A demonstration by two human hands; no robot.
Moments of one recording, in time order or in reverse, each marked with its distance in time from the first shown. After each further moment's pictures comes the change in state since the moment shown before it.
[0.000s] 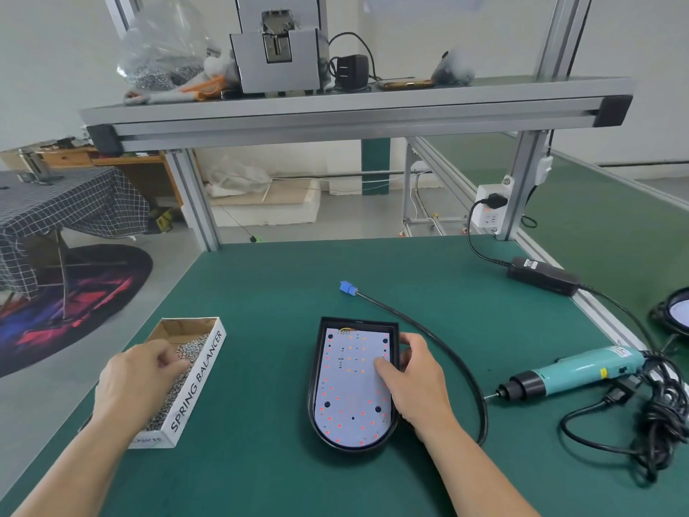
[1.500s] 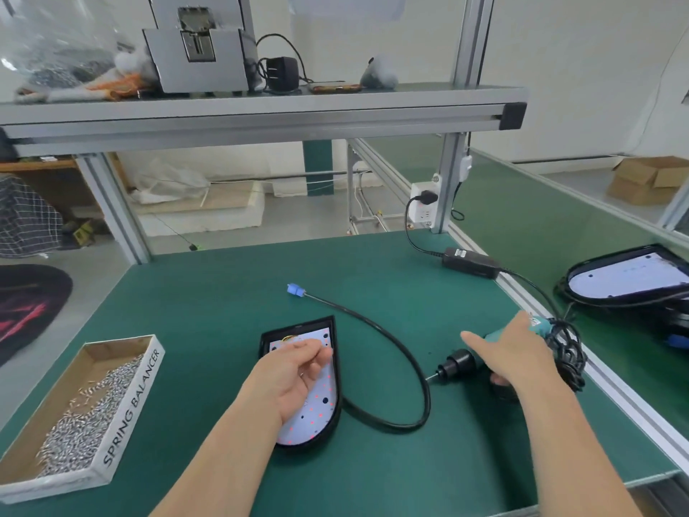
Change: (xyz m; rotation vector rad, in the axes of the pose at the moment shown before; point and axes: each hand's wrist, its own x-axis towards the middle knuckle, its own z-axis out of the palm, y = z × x) left_hand -0.085 0.206 0.069 -1.447 -0.878 -0.585; right_hand 0.007 0.021 -0.180 -0.504 0.324 0.428
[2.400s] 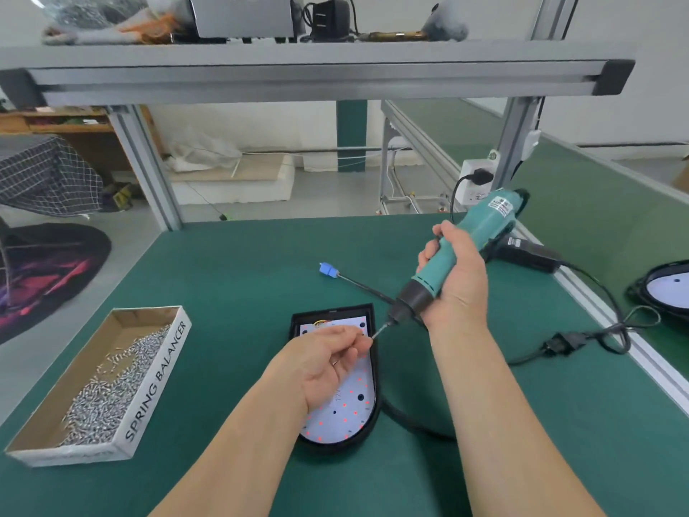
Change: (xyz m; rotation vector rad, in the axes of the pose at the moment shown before) left_hand 0.008 0.007 -0.006 0.002 -0.026 -0.093; right_hand -0.042 -0.159 0.056 1.773 -0.366 -0.111
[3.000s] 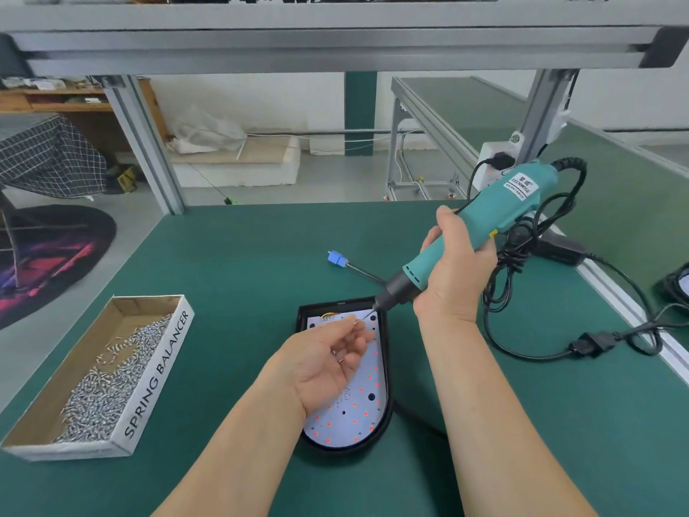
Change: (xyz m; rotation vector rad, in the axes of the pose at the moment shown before) left_hand -0.003 0.004 -0.009 -0.117 0.002 -0.071; right_hand 0.001 0.028 0.017 -0.164 0.045 -0.323
